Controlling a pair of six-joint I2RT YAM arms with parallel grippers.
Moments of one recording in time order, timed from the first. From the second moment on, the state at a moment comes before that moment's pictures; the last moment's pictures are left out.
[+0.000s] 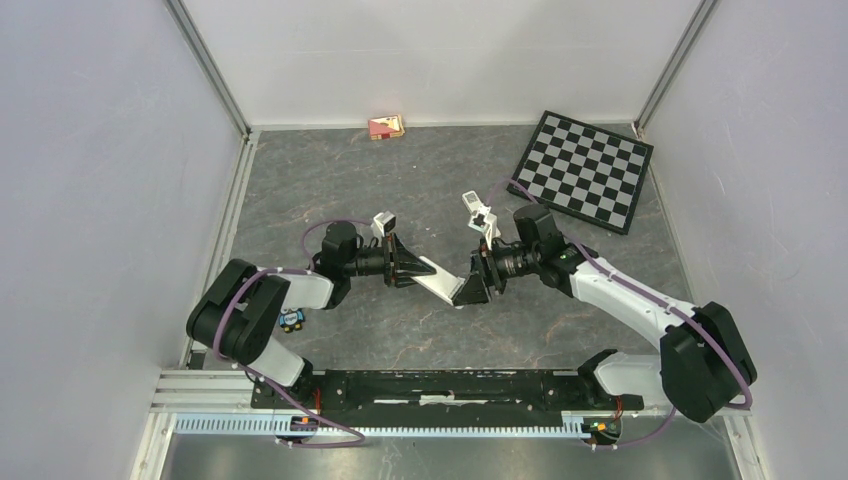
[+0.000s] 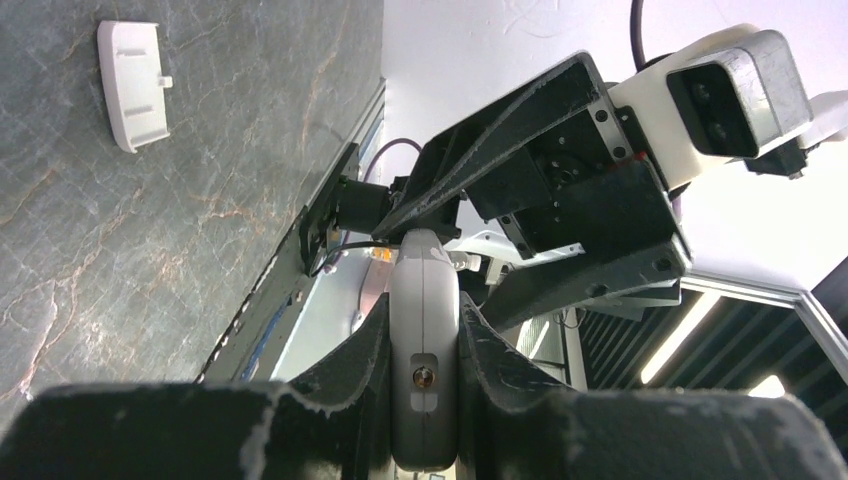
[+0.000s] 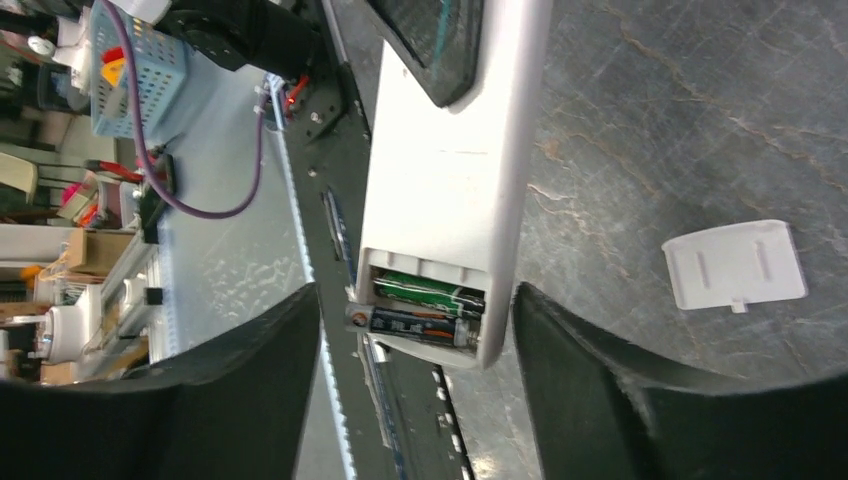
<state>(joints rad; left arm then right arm) -0.43 1.54 0.44 0.85 0.97 -1.43 0.55 1.26 0.72 -0.17 -0.90 0.20</state>
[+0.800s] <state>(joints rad) -0.43 1.52 0.44 0.81 0.99 -1.43 0.54 1.24 0.68 -0.08 -0.92 0.23</state>
